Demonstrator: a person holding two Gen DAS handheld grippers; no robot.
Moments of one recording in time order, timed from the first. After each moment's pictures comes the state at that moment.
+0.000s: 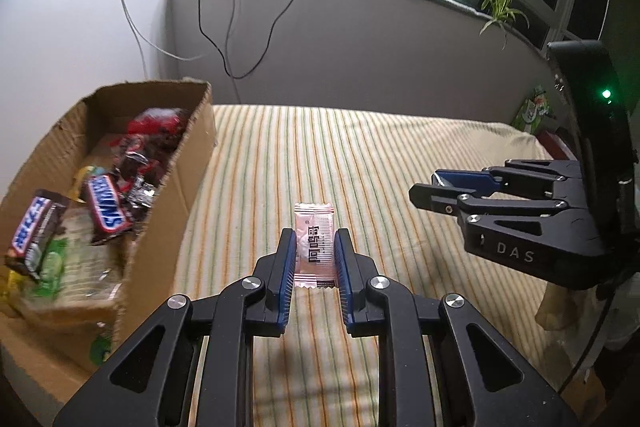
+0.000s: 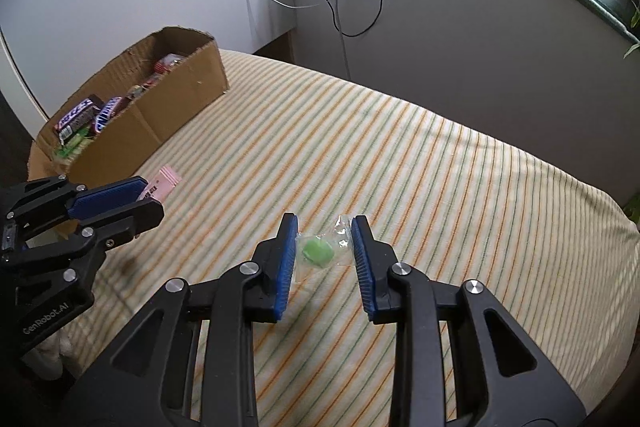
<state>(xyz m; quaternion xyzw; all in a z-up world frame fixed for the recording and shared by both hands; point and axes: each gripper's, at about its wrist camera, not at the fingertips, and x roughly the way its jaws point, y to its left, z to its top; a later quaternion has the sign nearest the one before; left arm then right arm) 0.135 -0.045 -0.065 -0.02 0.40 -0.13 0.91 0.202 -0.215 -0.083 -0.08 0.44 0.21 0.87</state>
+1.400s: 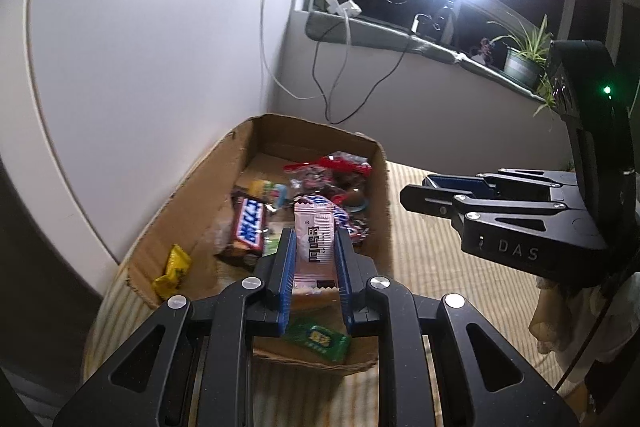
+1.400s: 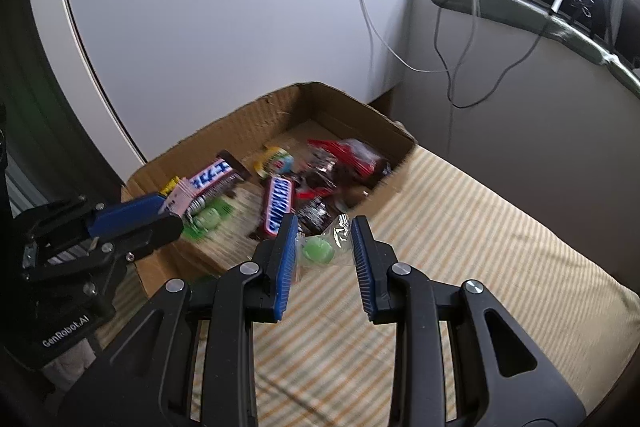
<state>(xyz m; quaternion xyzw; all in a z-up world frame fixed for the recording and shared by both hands) 0.091 0.100 -0.029 -0.09 0.33 -0.03 0.94 0.187 -0.049 -0.023 -0.11 0.38 0.32 0.86</state>
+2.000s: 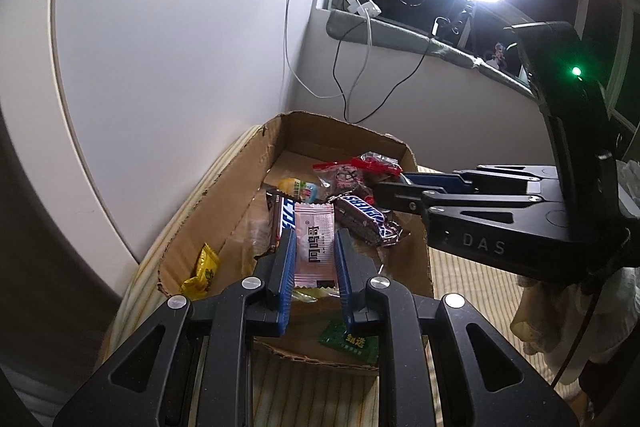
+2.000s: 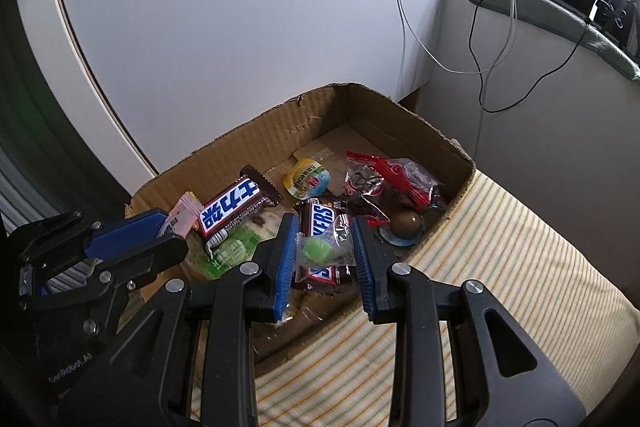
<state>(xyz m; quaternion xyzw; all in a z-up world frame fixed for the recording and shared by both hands) 0.099 0.122 -0.036 -0.09 0.34 -0.02 0.94 0.202 -0.002 -0.035 -0.12 0.39 0.34 0.85</state>
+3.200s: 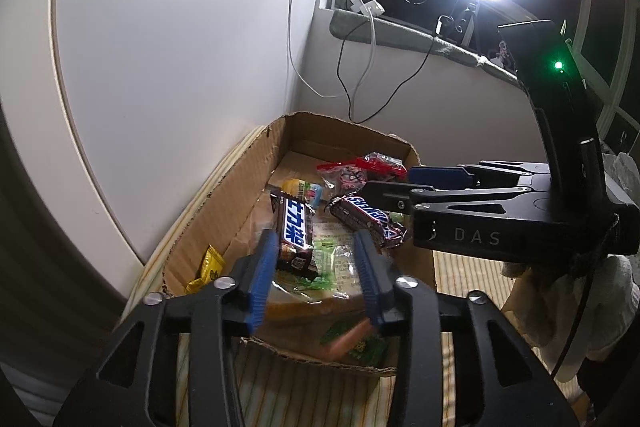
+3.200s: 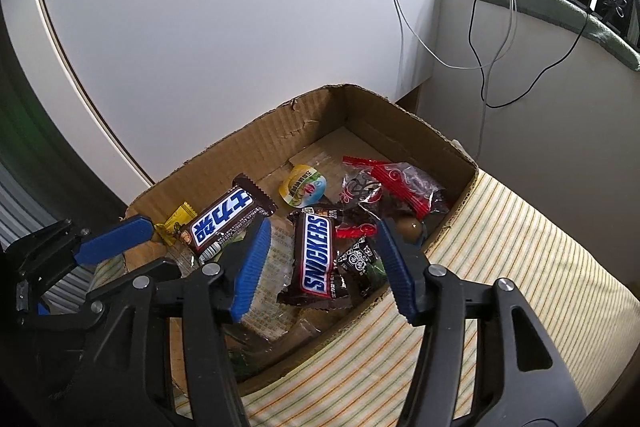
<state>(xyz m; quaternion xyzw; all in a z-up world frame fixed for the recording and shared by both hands) 0.099 0.122 -0.035 -0.08 0.34 -0.01 0.94 0.213 -0.001 -0.038 -0.10 0.40 0.34 0.85</state>
